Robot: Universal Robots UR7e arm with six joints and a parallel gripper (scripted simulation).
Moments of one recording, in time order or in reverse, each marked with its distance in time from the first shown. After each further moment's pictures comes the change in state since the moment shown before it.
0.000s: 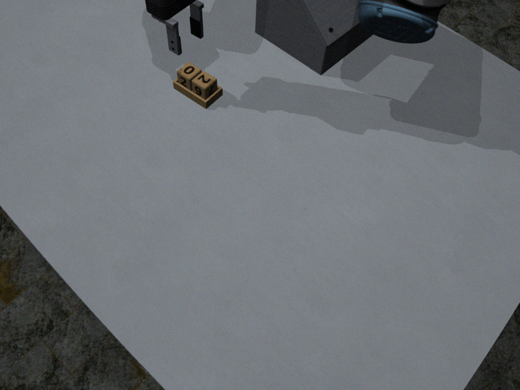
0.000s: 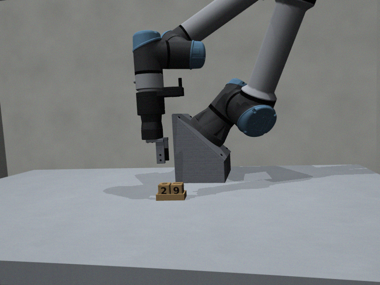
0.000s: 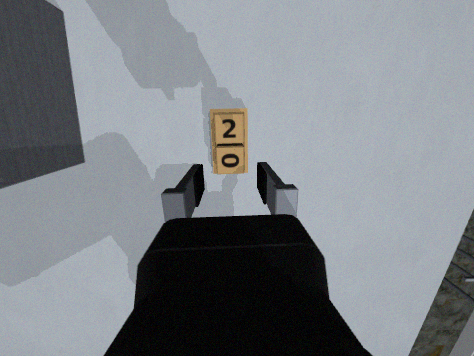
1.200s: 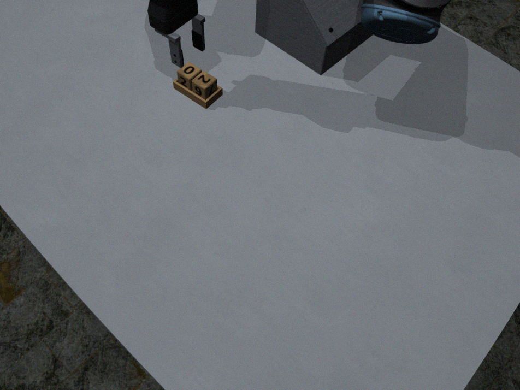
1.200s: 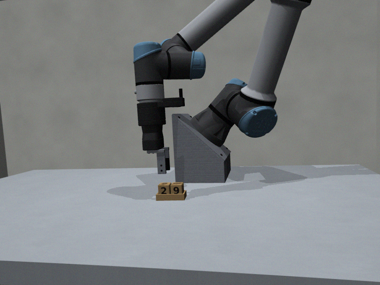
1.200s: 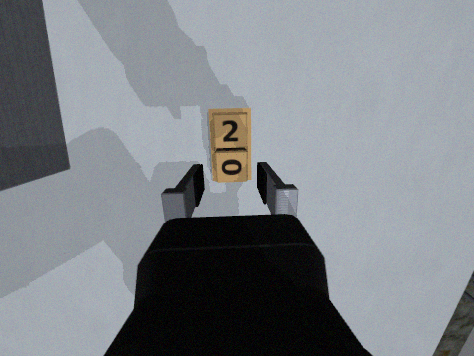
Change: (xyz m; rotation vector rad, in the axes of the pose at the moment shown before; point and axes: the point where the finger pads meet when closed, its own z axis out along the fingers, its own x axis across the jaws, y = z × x) arm -0.001 -0.001 0.028 0.003 -0.002 0.004
